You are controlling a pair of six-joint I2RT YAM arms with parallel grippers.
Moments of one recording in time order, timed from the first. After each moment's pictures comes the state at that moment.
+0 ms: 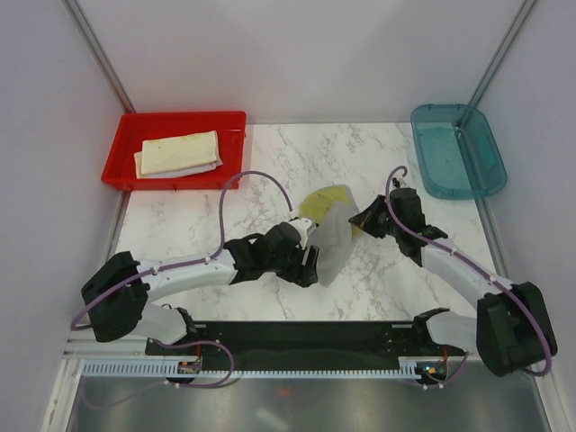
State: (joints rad) left arm -1.01 1.40 0.82 -0.23 0.05 -0.53; right arm 0.28 1.25 0.63 -0.03 -0.20 0.81
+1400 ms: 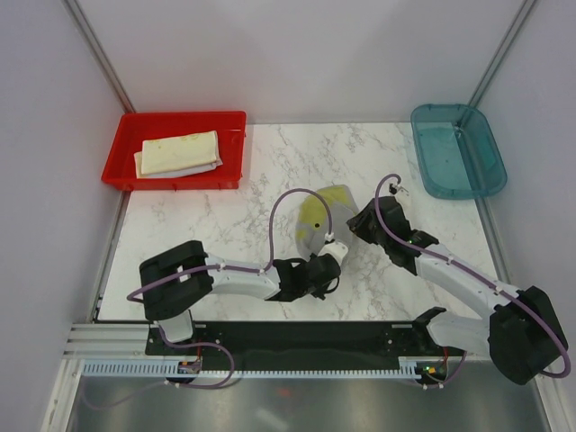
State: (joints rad) left arm -1.25 1.73 0.89 -0.02 -0.31 -0.46; right arm 0.53 1.15 0.63 -0.13 0.22 0.98
